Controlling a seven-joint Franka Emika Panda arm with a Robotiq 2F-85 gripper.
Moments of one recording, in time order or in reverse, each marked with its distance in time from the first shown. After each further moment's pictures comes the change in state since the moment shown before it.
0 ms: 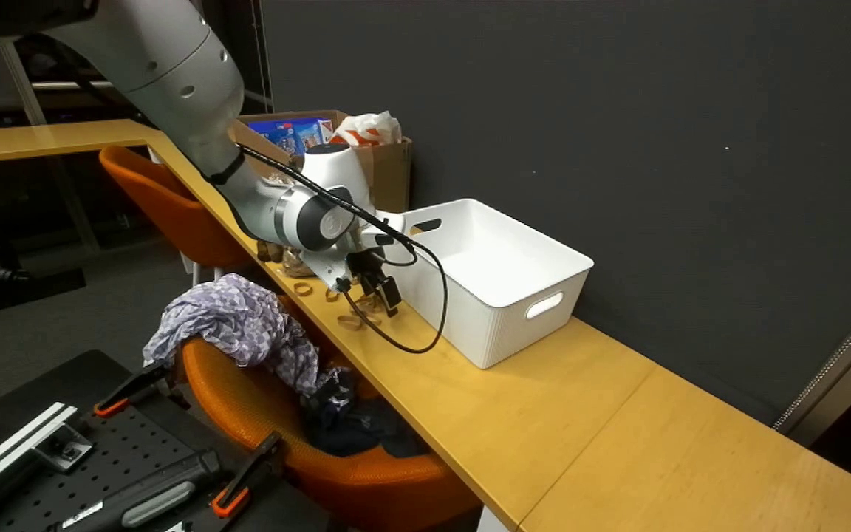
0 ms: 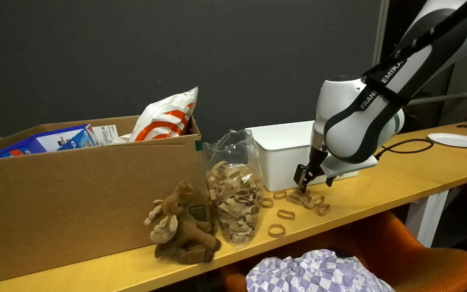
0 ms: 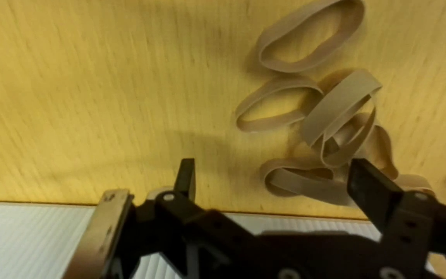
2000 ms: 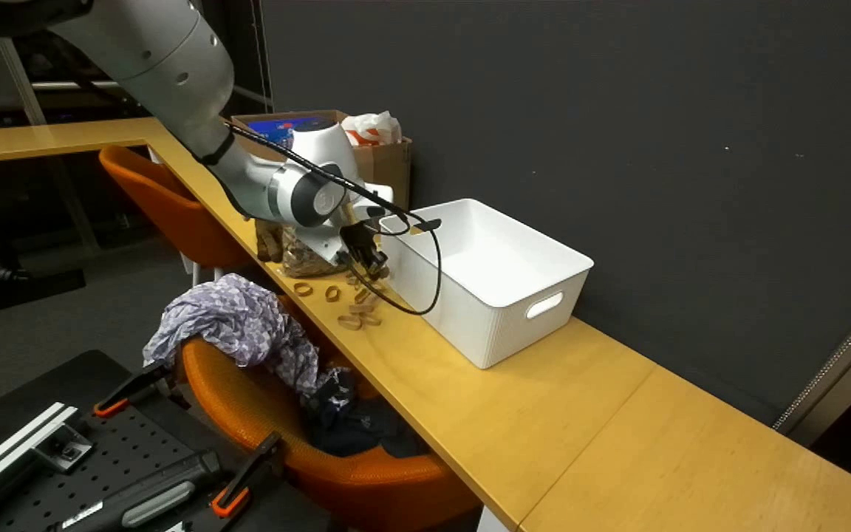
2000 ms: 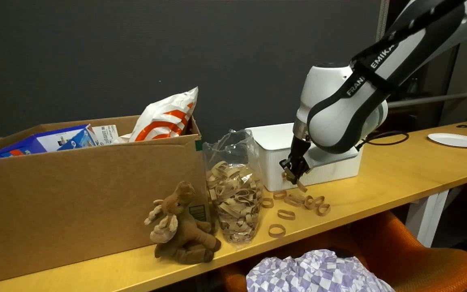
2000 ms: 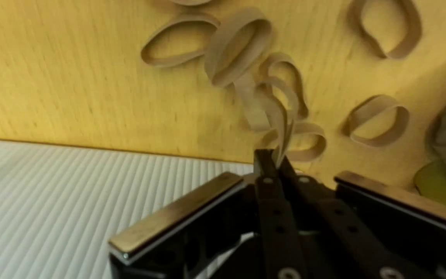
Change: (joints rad) arm 0.014 -0.014 0.047 0.071 0.000 0.004 -0.054
